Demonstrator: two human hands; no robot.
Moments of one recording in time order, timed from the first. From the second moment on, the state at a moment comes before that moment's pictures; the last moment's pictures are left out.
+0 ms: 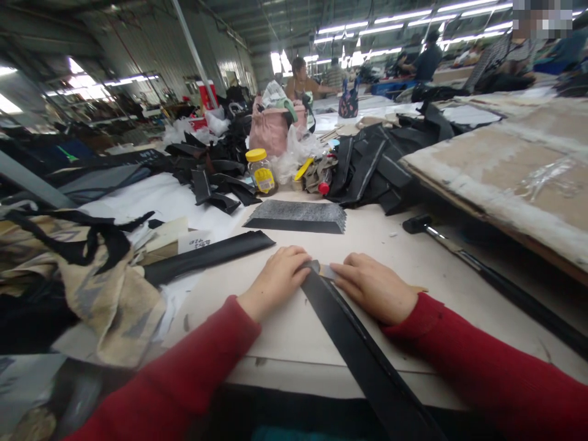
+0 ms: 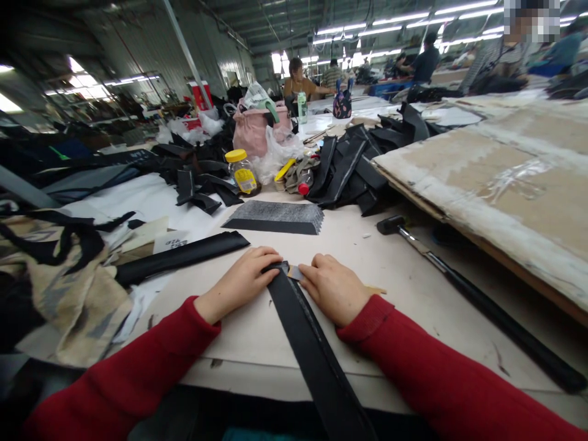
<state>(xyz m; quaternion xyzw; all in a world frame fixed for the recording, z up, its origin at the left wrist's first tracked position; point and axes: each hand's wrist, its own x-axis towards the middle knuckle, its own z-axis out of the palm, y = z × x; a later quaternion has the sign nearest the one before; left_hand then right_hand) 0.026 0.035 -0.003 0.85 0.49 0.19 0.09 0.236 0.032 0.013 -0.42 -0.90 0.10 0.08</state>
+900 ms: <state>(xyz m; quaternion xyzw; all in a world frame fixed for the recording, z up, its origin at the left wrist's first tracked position) 0.025 0.030 0.017 0.93 0.37 0.03 -0.04 0.236 0.030 0.012 -0.42 -0.90 0.09 0.09</state>
